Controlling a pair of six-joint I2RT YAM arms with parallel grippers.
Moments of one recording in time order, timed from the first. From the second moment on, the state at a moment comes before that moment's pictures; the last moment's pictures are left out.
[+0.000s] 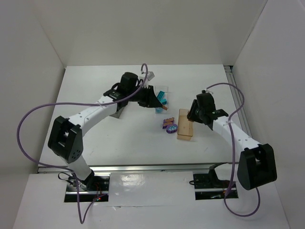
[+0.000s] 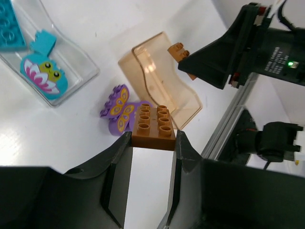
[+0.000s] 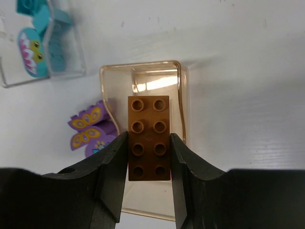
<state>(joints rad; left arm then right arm) -0.51 1.66 1.34 -0.22 0.56 -0.37 0.26 1.25 0.82 -0.38 0.10 0.56</state>
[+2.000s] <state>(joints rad) -0.57 1.68 1.33 -0.53 -0.19 -0.56 0.67 1.38 0.88 -0.42 -0.01 0.52</state>
